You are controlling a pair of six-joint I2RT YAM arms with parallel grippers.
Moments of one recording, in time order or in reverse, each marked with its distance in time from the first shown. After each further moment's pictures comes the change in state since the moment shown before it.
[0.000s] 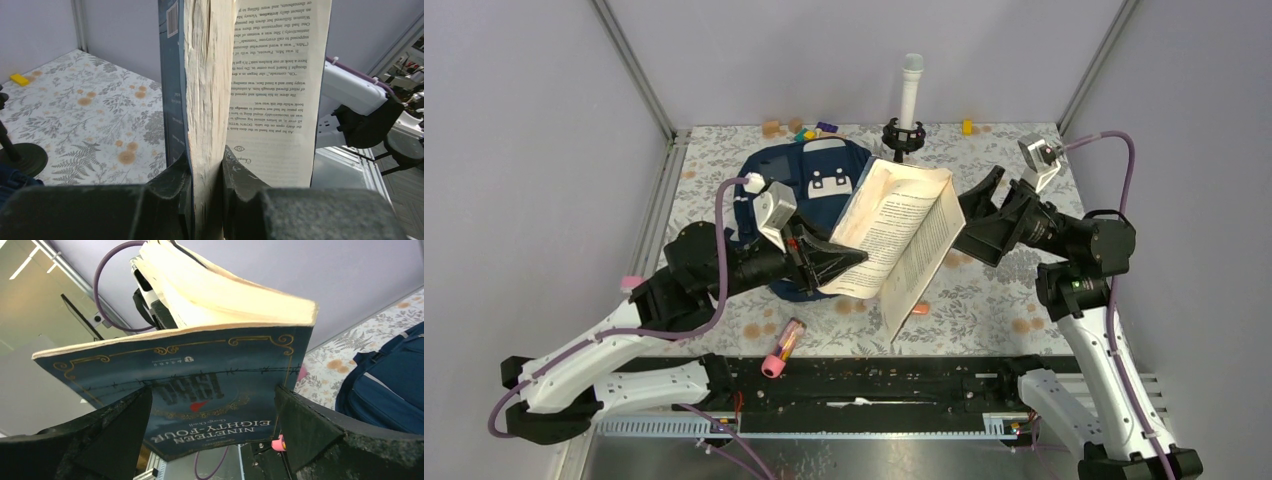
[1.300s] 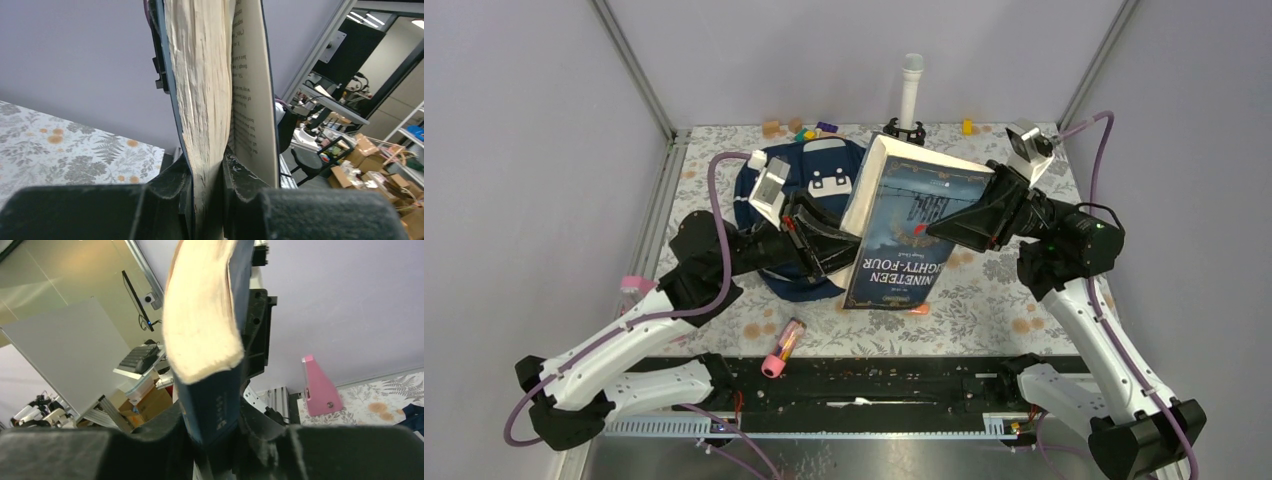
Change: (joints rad) left arm 0.128 0.076 -0.074 0.429 0.322 -0.301; right arm 0.148 0.166 0.051 0.460 0.003 0.190
